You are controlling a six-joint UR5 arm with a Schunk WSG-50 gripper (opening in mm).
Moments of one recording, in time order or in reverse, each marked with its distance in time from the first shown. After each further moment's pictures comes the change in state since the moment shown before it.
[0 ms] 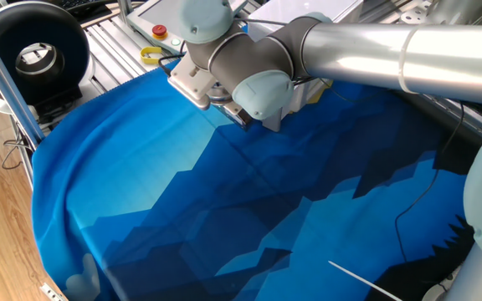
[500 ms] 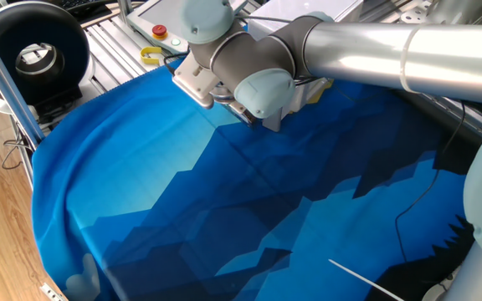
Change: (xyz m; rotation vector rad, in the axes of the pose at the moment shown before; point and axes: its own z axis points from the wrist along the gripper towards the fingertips) arm 0.019 0.010 0.005 -0.022 0.042 0.021
